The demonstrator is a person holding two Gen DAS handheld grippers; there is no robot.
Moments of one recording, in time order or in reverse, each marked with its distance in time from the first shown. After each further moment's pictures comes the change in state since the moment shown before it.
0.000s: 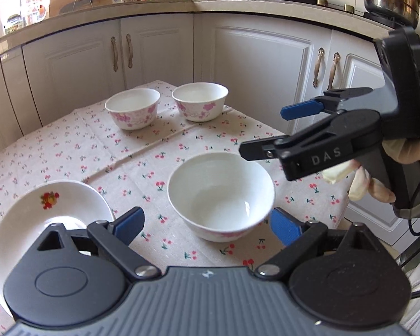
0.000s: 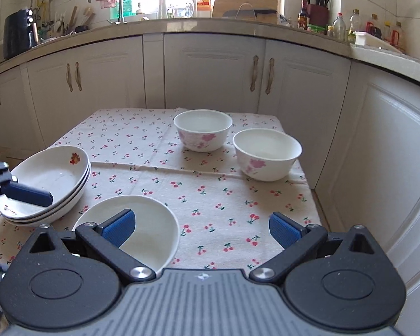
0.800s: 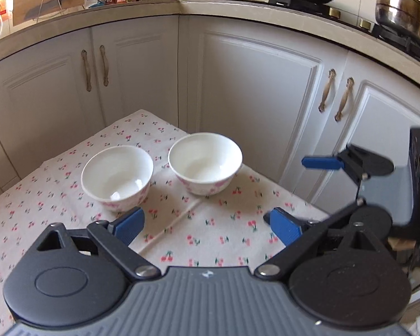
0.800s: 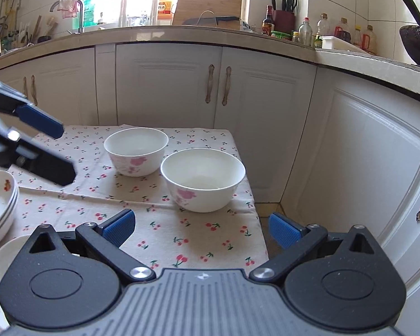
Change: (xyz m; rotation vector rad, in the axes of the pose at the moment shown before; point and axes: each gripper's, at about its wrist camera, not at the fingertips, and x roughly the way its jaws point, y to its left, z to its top) left arm 0.088 0.040 0.140 0.025 0.049 -0.122; right arm 0.052 -0.063 0.021 0.023 -0.041 -0.142
